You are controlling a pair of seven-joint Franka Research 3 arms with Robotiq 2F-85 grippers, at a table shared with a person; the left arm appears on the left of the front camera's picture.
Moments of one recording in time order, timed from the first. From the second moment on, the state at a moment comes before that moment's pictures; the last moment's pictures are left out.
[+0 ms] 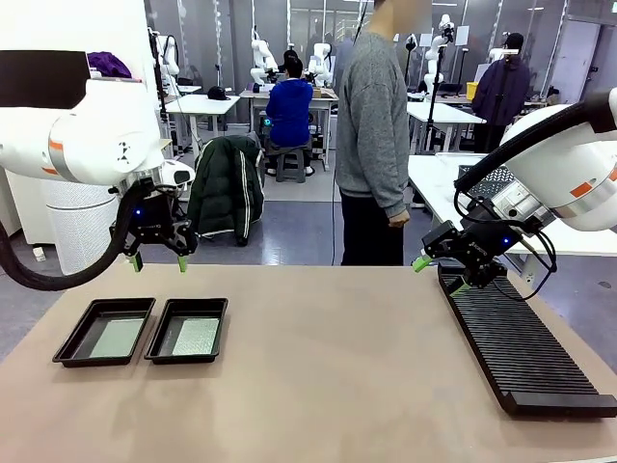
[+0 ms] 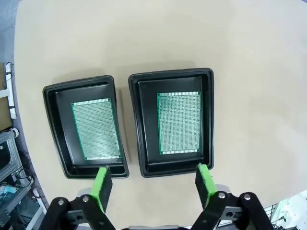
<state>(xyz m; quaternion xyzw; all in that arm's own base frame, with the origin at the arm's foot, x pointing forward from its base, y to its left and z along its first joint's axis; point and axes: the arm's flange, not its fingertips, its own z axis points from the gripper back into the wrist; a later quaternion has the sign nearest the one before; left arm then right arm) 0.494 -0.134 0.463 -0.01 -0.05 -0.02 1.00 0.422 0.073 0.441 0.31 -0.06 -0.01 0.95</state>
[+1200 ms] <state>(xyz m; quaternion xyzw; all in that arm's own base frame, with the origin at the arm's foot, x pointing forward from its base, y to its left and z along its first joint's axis) 0.494 -0.135 0.459 0.00 -0.05 -0.02 1.00 0.422 0.073 0.441 0.31 -0.06 -0.01 0.95</state>
